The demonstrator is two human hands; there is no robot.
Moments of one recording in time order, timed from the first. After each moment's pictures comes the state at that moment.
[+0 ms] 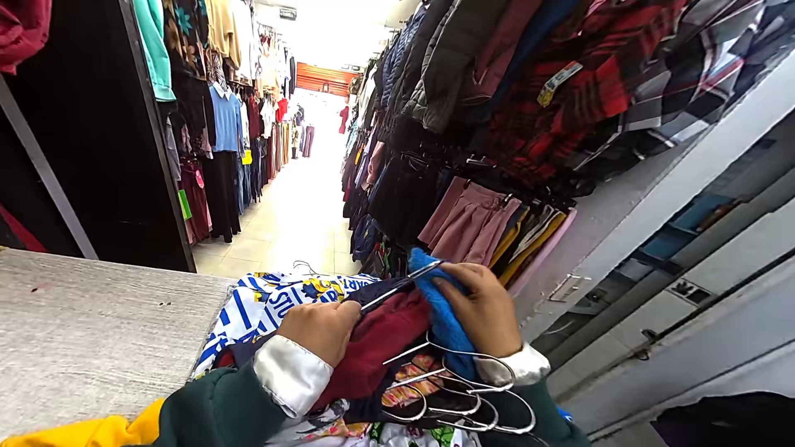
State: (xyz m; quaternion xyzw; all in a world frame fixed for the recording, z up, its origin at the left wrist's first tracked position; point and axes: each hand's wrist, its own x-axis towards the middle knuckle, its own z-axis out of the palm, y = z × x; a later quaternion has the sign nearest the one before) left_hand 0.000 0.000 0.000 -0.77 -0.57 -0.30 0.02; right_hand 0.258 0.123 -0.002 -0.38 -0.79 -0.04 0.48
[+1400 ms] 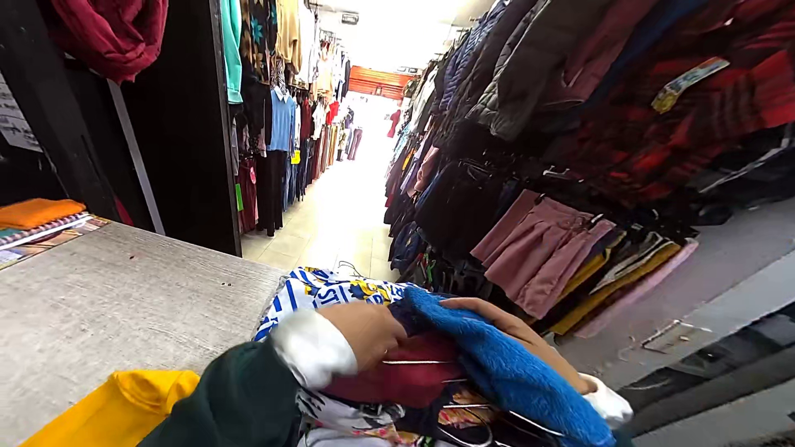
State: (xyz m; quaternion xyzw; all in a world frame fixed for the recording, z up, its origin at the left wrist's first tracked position) left_hand -0.040 -0.014 0.043 -0.82 -0.52 -0.13 -0.19; right_hand 0.235 0.117 -0.015 -0.27 -0.83 0.39 0.29
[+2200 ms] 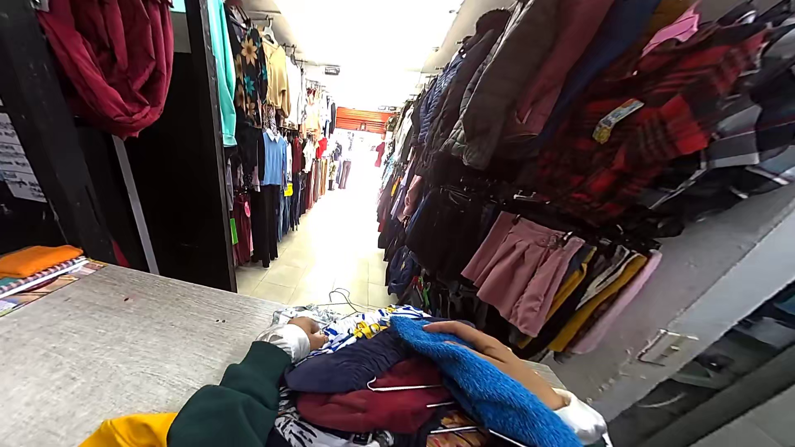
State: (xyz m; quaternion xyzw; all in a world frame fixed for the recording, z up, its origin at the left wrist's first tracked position) left_hand -0.117 0.055 -0.041 -0.71 -0.65 -0.12 -0.22; right_hand 0.226 0.112 -0.007 -0.28 -0.84 0.36 0.30
